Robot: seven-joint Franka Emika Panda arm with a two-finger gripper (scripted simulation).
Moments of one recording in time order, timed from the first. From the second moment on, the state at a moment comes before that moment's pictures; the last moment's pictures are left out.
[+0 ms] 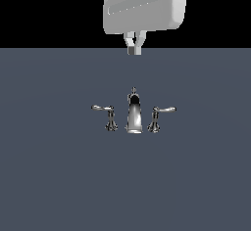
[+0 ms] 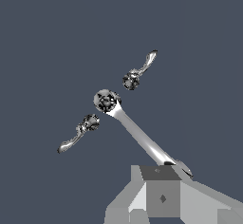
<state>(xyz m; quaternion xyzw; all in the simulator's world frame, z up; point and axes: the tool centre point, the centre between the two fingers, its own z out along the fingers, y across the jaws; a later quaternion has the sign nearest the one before) -0.081 -0.020 0.284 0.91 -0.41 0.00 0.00</state>
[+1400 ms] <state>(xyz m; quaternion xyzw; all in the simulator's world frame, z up) 0.022 -0.140 0.108 0.72 -0.69 0.00 0.00</state>
